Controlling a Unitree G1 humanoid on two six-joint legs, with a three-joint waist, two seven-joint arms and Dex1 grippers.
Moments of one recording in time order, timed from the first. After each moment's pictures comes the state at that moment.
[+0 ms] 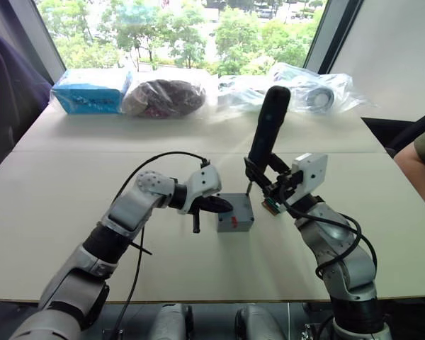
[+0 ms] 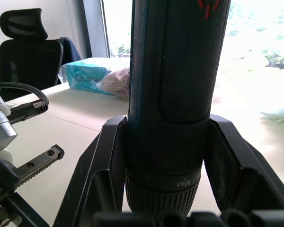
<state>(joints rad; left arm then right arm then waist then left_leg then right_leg) -0.65 0.47 -0.40 0.00 -0.21 0.51 -1.11 -0.16 -0.25 0.02 -0.44 0.37 0.38 0.34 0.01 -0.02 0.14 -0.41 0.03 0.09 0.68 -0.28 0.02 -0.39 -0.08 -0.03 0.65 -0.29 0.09</state>
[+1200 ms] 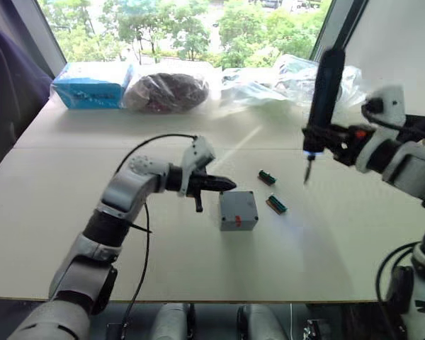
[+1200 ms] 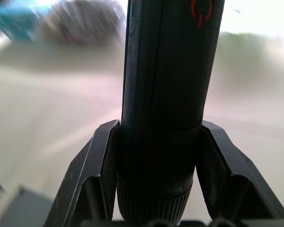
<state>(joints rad) -0.75 0.51 -0.23 -0.02 -0.40 0.67 -1.20 -0.57 -0.78 -0.50 -0.18 1.00 1.55 0.14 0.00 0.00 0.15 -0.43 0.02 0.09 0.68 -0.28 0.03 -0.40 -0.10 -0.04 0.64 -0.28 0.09</state>
